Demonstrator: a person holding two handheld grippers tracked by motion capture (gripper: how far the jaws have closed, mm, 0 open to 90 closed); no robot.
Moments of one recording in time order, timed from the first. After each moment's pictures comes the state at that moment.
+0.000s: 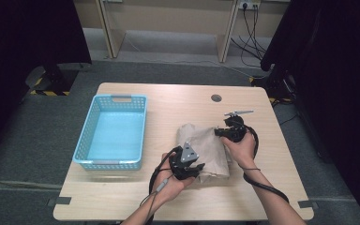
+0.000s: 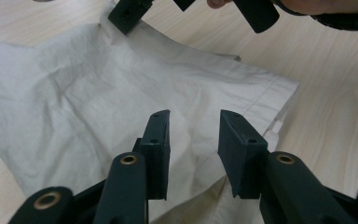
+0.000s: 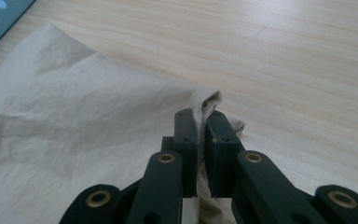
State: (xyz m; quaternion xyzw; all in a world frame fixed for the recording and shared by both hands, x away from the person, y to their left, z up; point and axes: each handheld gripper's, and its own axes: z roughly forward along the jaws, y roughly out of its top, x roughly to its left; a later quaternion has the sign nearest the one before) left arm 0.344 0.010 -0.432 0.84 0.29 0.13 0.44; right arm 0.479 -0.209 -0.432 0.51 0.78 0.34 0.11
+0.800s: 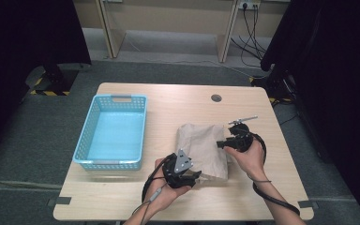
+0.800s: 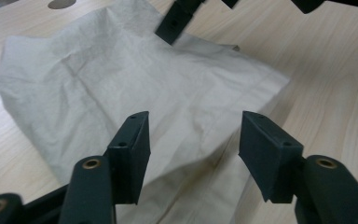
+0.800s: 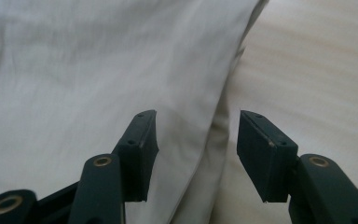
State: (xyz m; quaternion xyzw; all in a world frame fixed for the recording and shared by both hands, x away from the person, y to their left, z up) left arm 0.322 0.029 -0.433 0.84 0.28 0.17 0.44; right arm 0.446 -0.223 -0.430 0.51 0.81 0.28 0.08
